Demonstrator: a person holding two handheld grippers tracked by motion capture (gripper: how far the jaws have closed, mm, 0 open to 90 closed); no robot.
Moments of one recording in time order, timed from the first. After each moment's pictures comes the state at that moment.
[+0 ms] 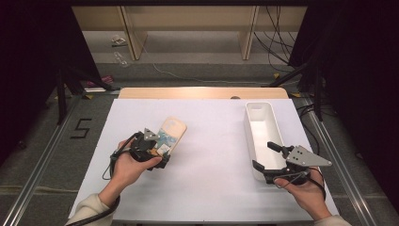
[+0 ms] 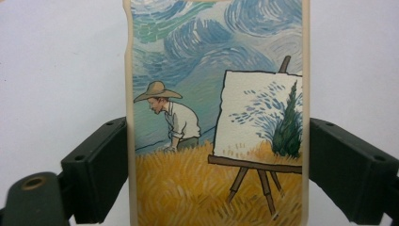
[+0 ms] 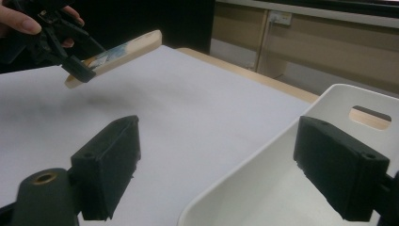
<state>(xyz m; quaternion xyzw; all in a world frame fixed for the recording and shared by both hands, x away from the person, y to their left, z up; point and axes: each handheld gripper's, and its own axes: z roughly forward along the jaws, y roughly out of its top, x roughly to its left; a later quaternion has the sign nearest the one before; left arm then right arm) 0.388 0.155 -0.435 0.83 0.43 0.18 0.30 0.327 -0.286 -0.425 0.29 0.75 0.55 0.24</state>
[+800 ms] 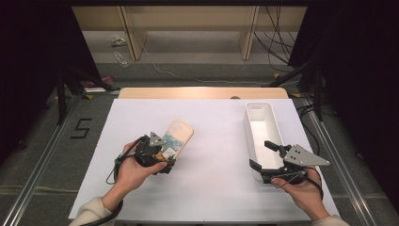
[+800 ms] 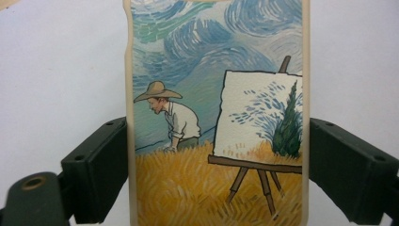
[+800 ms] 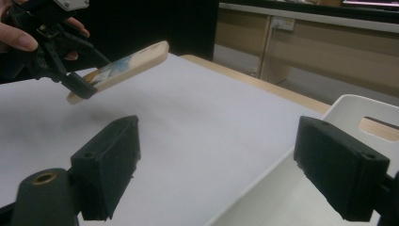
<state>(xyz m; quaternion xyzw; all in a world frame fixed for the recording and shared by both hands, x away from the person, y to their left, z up) 0.375 0.138 -0.434 0.84 0.40 0.18 0.31 0.327 -0.276 -0.420 0.28 0.74 0.56 0.24</state>
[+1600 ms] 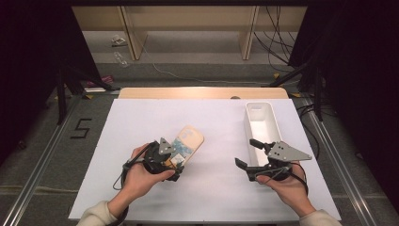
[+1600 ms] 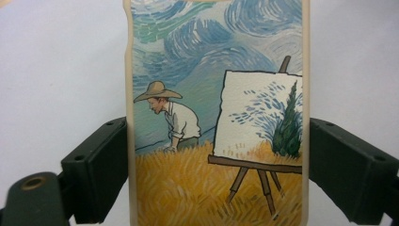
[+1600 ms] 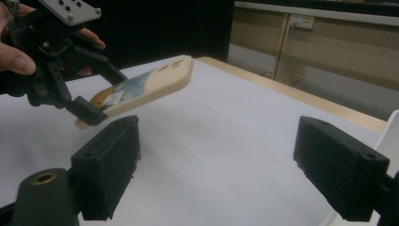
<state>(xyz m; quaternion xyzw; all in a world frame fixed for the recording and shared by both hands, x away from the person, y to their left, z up) 0.358 0.114 -0.436 0.86 0.36 0.17 0.32 0.336 -0.239 -0.417 0.27 0.75 0.56 0.21</state>
